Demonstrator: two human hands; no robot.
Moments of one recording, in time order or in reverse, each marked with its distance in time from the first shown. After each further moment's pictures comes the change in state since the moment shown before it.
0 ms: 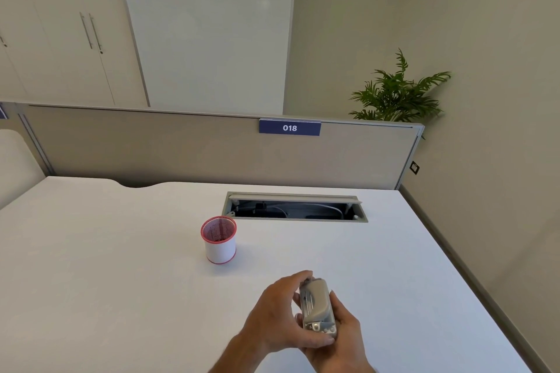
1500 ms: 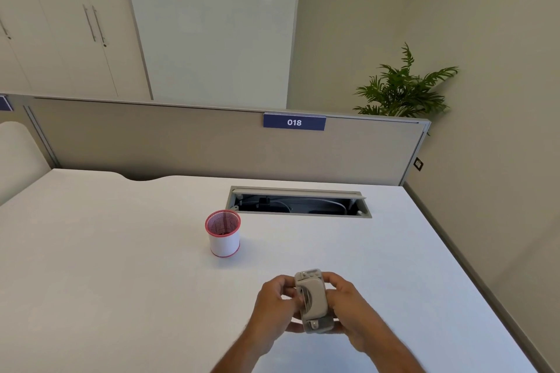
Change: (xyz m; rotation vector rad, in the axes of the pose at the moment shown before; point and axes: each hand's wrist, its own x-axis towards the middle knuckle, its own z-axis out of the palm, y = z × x) left_hand 0.002 -0.002 0.008 -0.647 0.118 -0.566; right_hand -0.012 -0.047 0.022 -1.007 -0.020 -0.075
